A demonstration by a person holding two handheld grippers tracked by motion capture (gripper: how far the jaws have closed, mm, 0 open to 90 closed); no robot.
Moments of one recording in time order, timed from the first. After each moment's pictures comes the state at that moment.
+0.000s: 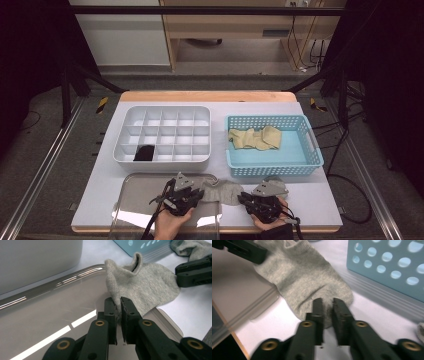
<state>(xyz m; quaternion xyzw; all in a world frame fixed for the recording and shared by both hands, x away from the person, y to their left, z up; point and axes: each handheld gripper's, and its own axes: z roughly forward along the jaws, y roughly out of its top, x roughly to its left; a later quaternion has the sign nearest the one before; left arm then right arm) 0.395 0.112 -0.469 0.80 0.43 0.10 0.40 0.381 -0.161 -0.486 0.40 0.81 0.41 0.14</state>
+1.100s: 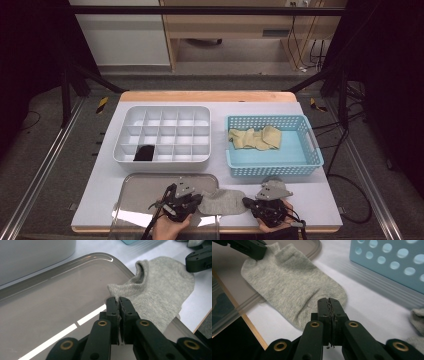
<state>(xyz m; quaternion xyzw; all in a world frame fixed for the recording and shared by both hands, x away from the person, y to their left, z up) 0.382 0.113 -0.469 0.82 0.41 0.11 0.38 0.371 -0.172 -0.480 0.38 0.82 0.40 0.13</state>
